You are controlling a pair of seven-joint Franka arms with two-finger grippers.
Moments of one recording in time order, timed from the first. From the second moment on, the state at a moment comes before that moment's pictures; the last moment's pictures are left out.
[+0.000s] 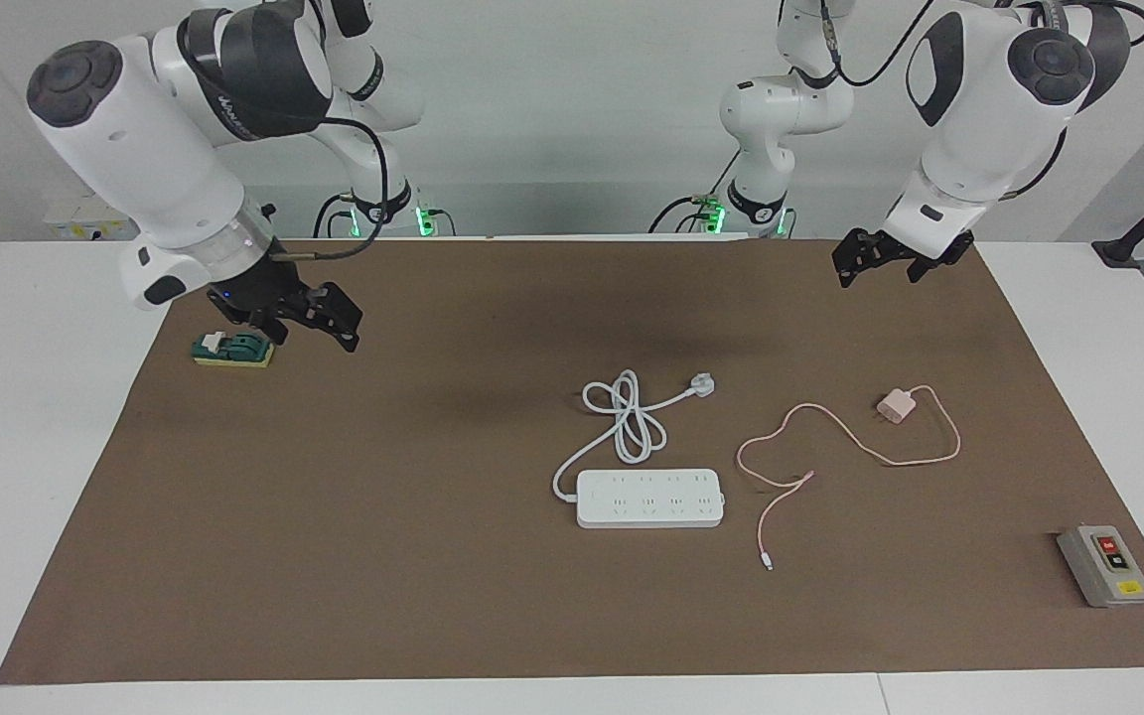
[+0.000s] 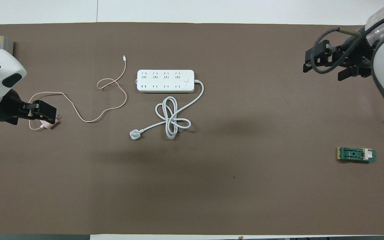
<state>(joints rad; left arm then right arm) 0.03 -0.01 -0.16 -1.69 0.04 1.54 -0.08 0.10 0.29 -0.06 -1.23 0.15 1.47 0.19</state>
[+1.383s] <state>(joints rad) 0.02 -0.01 -0.15 -1.68 0.00 1.56 0.00 0.01 -0.01 -0.04 -1.59 -0.05 1.53 -0.09</state>
